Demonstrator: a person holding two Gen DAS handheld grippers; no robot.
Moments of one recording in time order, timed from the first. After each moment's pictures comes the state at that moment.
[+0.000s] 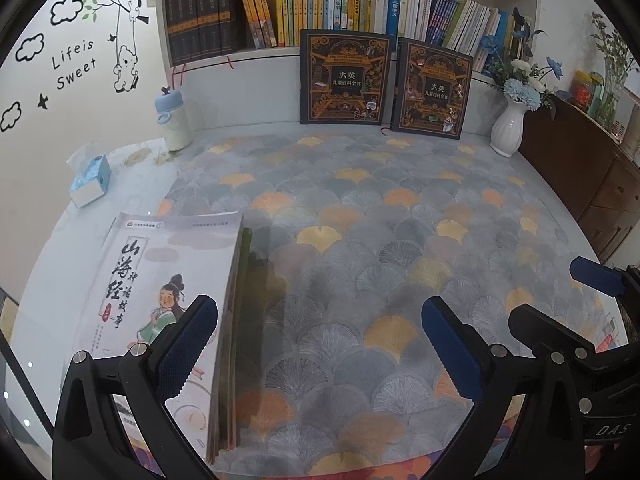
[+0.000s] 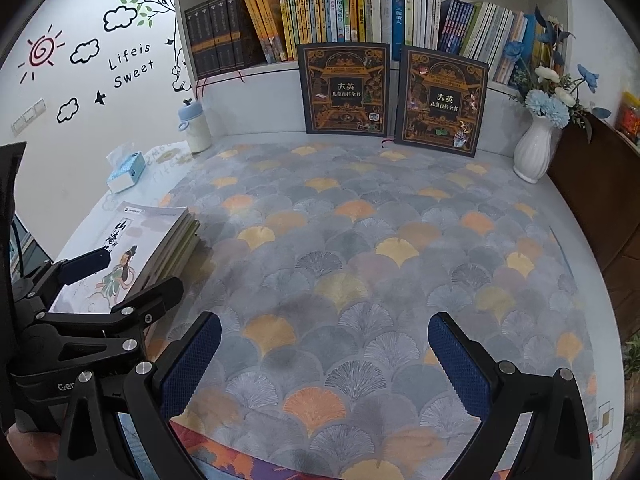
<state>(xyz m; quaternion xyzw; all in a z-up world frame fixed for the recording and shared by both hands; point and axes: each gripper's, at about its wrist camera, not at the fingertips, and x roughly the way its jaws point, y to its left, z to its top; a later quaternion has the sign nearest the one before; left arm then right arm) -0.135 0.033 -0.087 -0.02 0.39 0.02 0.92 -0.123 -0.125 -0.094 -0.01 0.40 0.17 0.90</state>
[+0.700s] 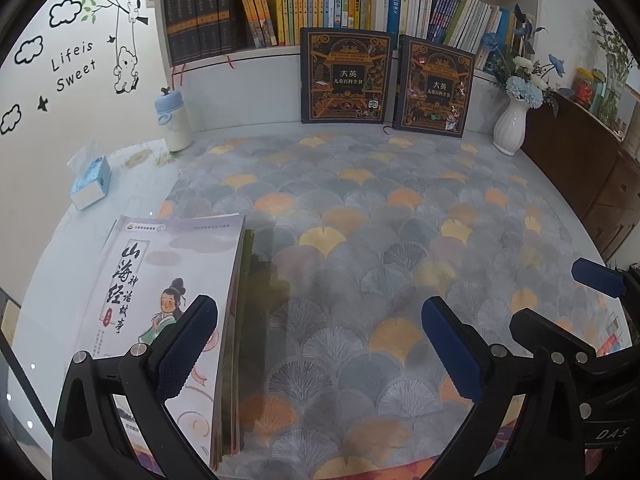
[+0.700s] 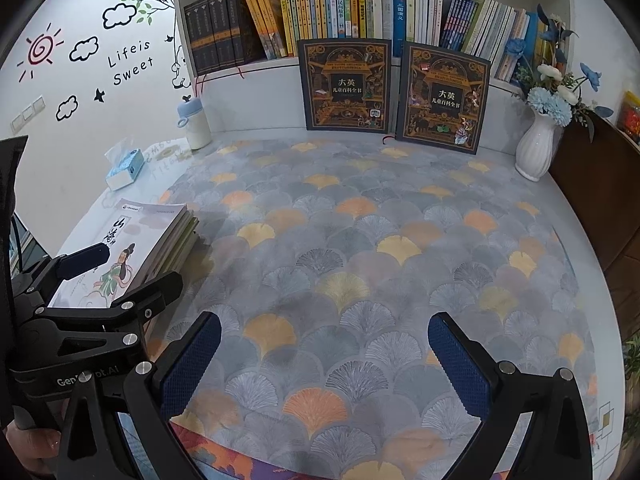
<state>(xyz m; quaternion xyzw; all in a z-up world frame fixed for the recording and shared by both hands) -0.130 0.034 -0.090 -0.01 0.40 0.02 0.92 -0.121 -0.124 -0.097 -0.01 0.40 0.17 0.90</state>
